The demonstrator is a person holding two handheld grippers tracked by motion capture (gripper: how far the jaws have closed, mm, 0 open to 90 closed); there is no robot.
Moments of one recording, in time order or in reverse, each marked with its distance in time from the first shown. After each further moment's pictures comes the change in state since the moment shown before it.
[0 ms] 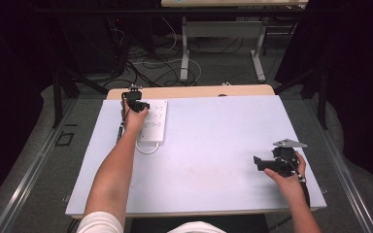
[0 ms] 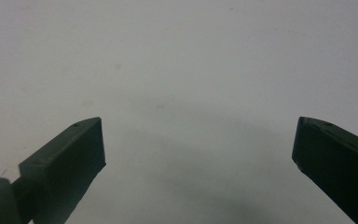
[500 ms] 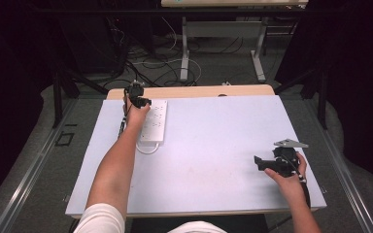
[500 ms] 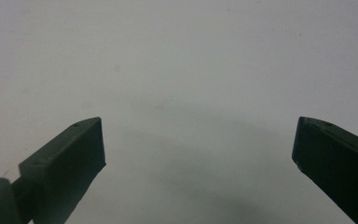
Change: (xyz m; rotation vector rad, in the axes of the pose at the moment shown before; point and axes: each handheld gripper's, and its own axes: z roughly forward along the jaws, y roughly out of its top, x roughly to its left) left arm -0.002 0.014 0.009 0.004 -0.002 0.022; right arm 0.000 0.000 -0.002 -0.001 0.000 0.015
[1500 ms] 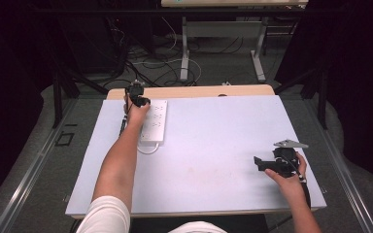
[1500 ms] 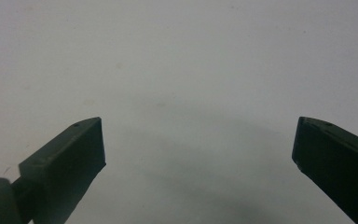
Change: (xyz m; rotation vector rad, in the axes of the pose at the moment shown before) left arm 0.009 0.002 0.020 0.012 0.037 0.004; right arm -0.001 -0.001 0.001 0.000 0.012 -0.003
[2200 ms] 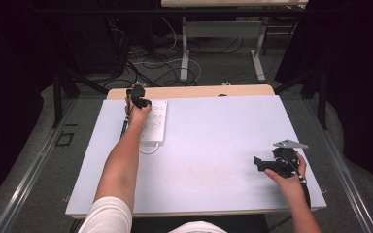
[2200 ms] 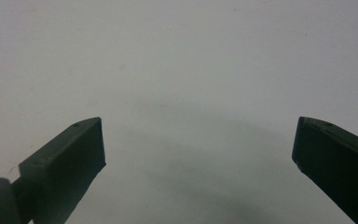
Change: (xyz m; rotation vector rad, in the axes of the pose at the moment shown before) left arm -0.002 -0.006 0.005 -0.009 0.009 -0.010; right arm 0.002 0.001 -0.001 -0.002 0.004 -0.004
